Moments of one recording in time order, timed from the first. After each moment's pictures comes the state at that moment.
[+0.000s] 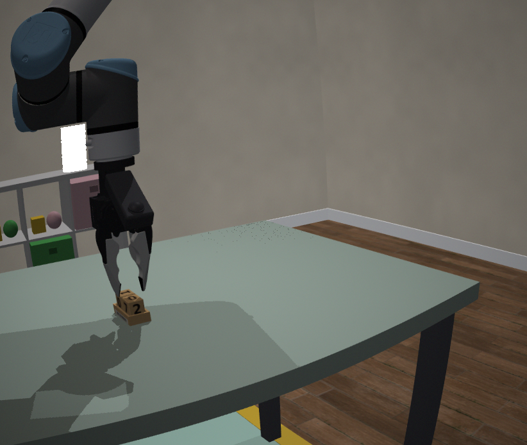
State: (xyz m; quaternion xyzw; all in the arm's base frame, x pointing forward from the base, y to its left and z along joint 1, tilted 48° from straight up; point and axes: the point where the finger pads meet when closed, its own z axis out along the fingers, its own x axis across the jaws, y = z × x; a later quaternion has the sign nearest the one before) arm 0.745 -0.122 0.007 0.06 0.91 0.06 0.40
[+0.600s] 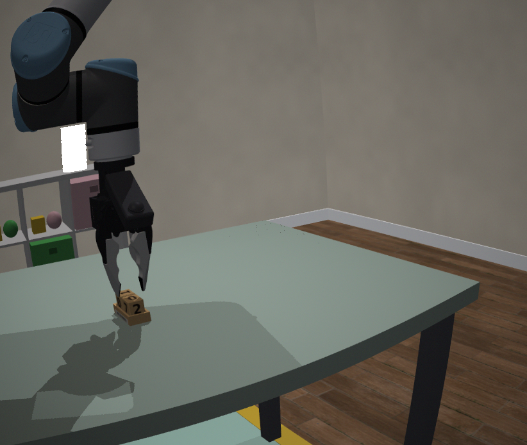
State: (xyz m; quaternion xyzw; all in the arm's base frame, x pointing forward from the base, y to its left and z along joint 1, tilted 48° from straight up) arm 0.745 -0.122 0.007 0.06 0.91 0.06 0.40
